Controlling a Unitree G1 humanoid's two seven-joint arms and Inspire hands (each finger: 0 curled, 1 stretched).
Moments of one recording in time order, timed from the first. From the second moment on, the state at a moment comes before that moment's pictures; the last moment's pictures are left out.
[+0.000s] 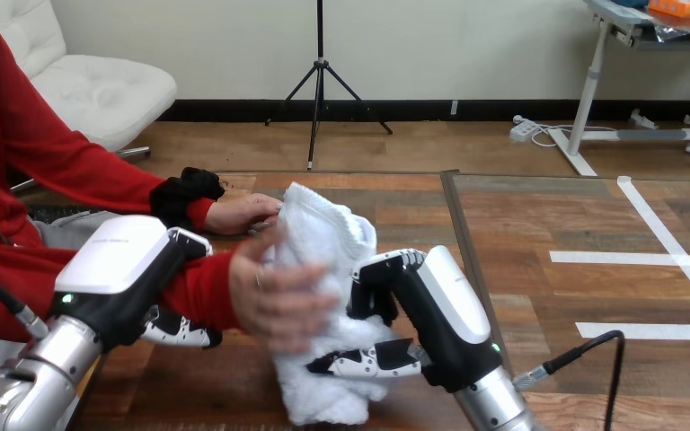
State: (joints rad) left arm -0.17 0.69 -0.18 0.42 0.65 -0.49 0.14; right arm -0.47 -0.20 0.45 1.16 -0.86 -1.14 -0.90
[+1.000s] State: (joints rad) left arm -0.24 0.66 -0.18 0.39 0.64 -0.52 0.14; right arm -0.44 -0.20 0.46 0.92 -0.95 -1.12 -1.00
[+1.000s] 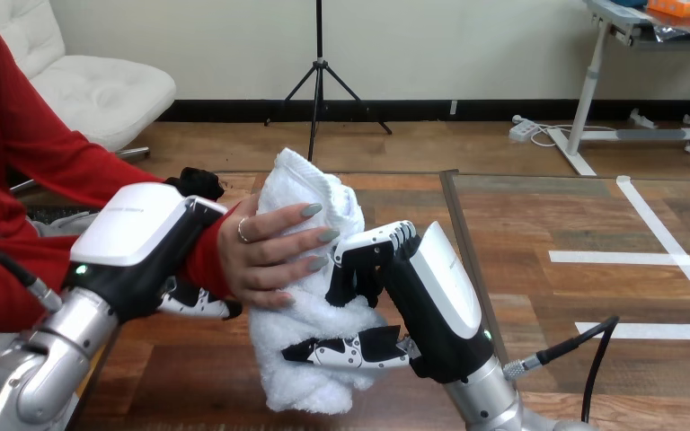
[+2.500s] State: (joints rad) left arm -0.28 0.65 -0.18 0.39 0.62 -0.57 0.16; right arm -0.43 -0.23 0.45 0.85 -0.87 -1.15 -0.97
